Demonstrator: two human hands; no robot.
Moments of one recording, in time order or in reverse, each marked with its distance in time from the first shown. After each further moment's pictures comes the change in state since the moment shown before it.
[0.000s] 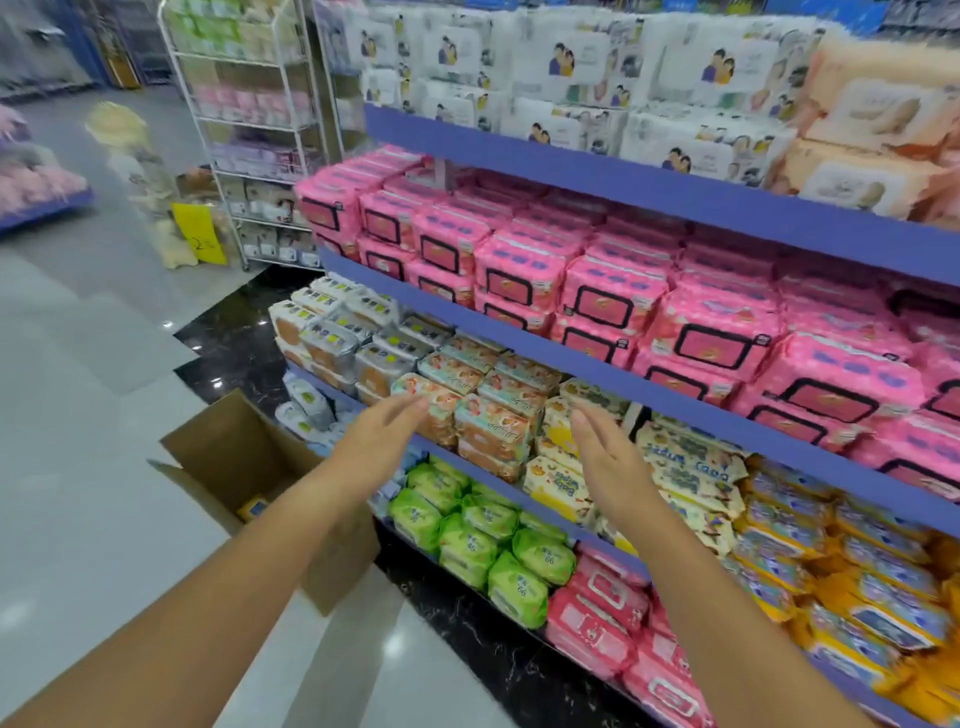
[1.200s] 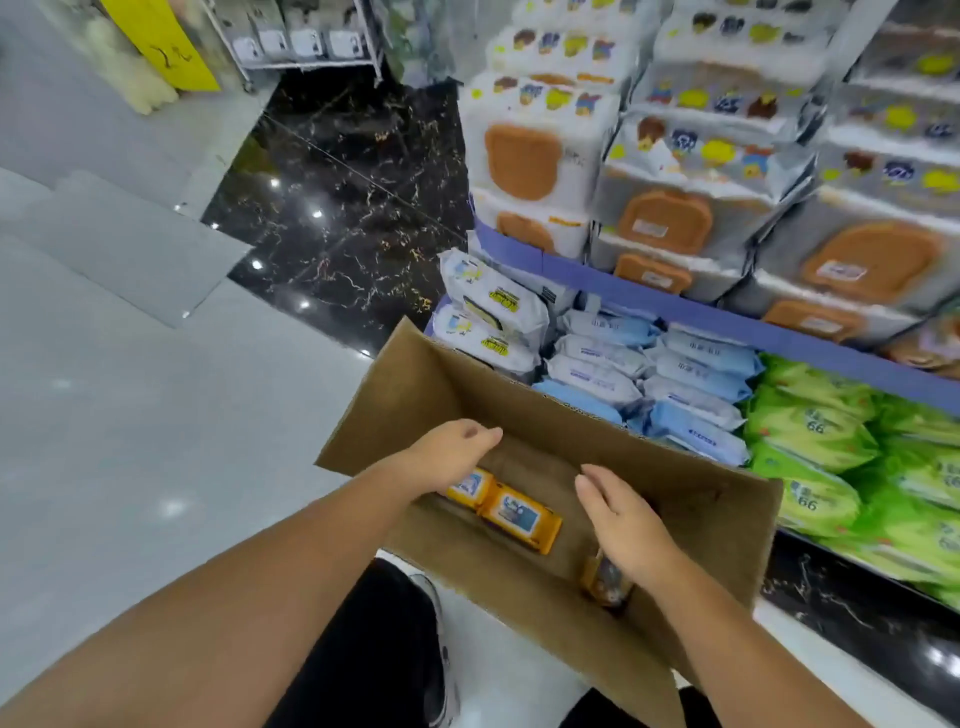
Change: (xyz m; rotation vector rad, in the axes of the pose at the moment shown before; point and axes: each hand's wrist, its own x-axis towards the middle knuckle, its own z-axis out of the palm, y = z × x) left_hand 0.501 -0.623 -0.394 0.478 -0.538 -0.459; right_hand 0.346 0.154 0.802 -0.151 -0.302 0.498
